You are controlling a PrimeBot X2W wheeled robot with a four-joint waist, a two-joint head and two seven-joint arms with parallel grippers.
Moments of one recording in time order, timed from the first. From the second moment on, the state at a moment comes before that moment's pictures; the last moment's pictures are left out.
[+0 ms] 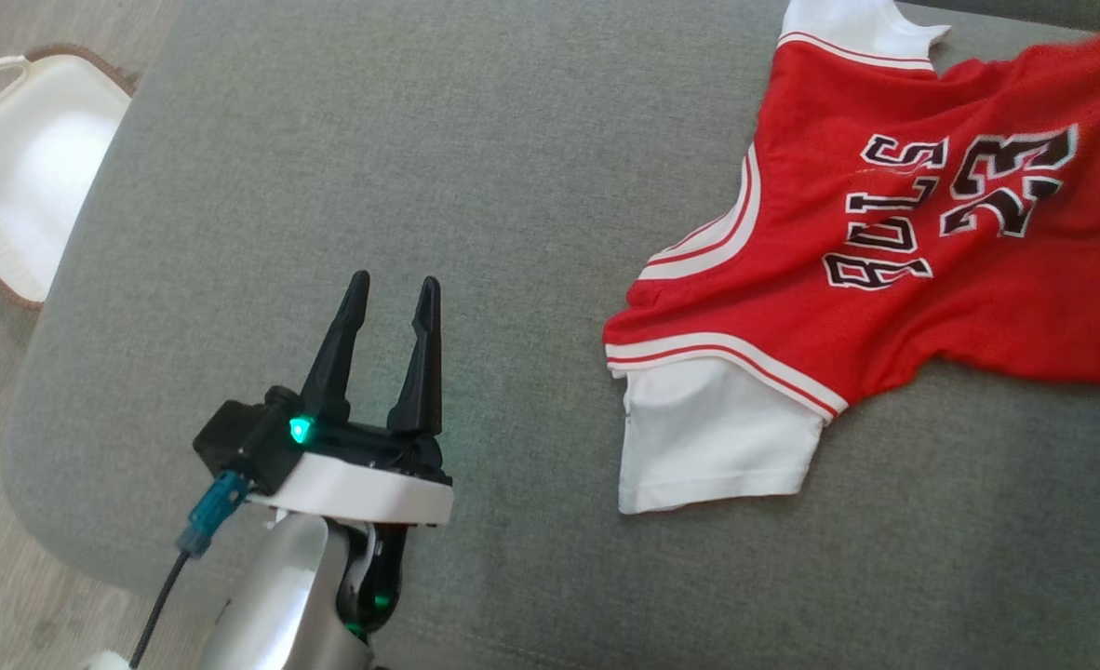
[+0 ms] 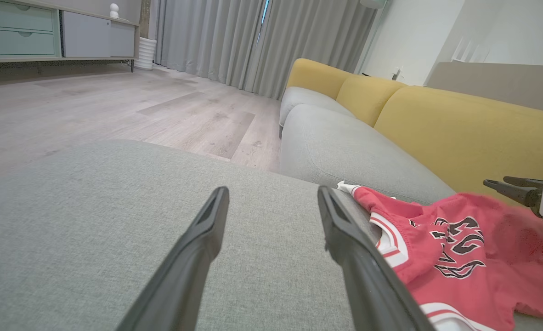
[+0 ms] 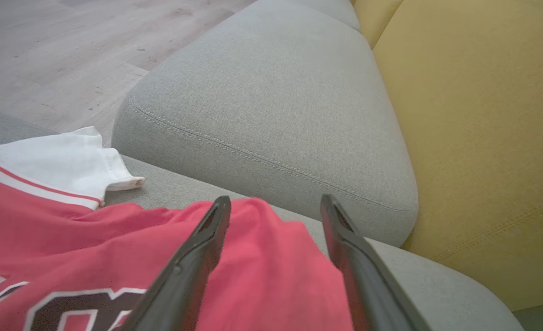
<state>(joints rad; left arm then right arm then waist) -0.27 0.04 -0.32 0.25 -0.42 -0.12 -0.25 -0.98 -0.32 -0.31 1.02 -0.47 0.12 0.03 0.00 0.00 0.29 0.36</state>
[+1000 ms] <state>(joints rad) -0.20 0.04 -0.21 0.28 -0.37 -0.12 -0.25 -0.21 -0.06 0.02 0.46 0.13 0.12 -0.25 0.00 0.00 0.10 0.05</state>
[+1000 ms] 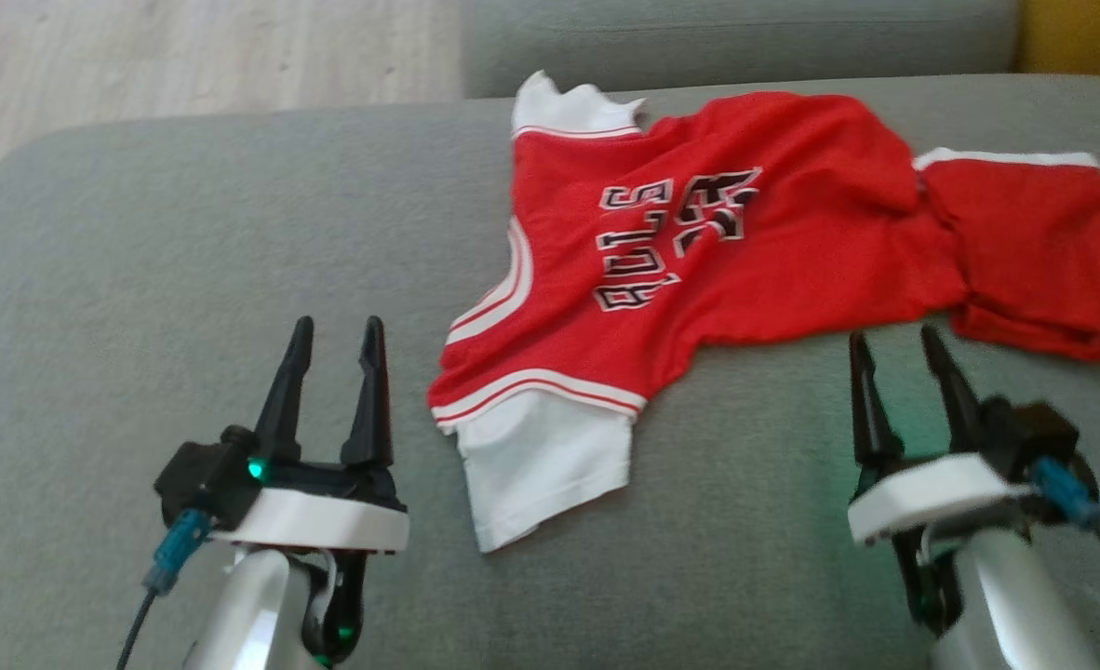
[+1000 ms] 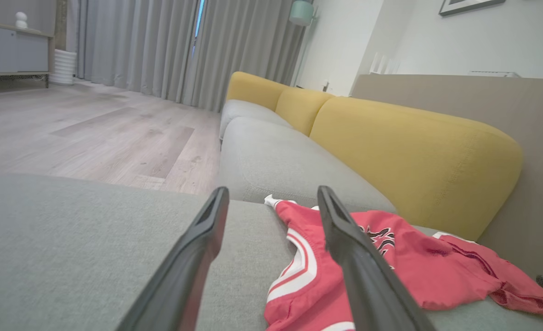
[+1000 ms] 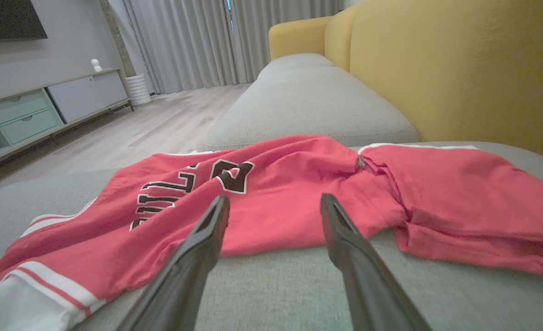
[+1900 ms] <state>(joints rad) -0.47 0.04 -0.27 0.79 -0.29 -0.10 -0.17 -0.16 -0.05 0.03 0.34 0.16 0.12 -0.25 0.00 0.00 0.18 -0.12</state>
